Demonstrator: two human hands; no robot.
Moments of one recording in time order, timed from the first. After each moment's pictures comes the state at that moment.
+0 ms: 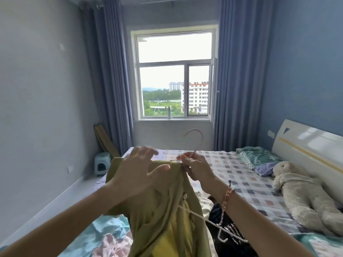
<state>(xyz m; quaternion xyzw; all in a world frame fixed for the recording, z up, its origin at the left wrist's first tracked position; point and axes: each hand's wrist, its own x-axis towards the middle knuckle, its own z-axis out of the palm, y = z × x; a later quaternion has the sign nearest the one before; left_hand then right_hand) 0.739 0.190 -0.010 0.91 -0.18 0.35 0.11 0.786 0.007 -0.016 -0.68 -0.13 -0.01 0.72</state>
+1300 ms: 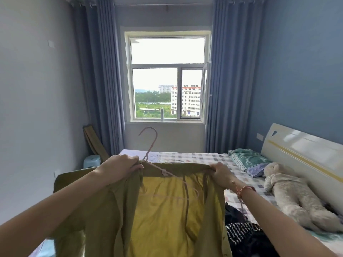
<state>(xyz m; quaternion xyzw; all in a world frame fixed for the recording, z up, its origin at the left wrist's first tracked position) 0.800 0.303 -0.014 0.94 -0.22 0.26 -0.08 0.823 -0.024 -0.034 -0.94 -0.09 -0.09 0.33</state>
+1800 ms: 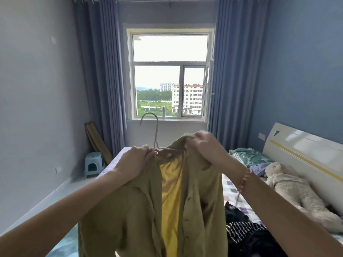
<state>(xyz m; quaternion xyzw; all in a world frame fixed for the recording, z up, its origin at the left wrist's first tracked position) 0.803 0.263 -0.015 0.92 -0.16 0.33 0.15 0.777 0.028 0.044 -0.85 -0.17 -0.10 0.50</state>
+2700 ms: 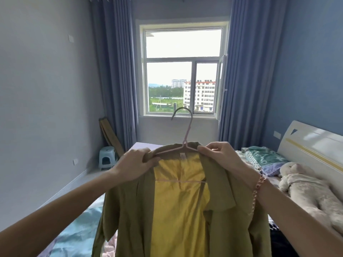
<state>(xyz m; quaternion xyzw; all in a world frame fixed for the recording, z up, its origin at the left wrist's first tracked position) 0.766 0.294 -0.025 0.92 -0.20 0.24 0.24 0.788 0.011 0.001 -0.84 -0.20 -0.10 0.49</state>
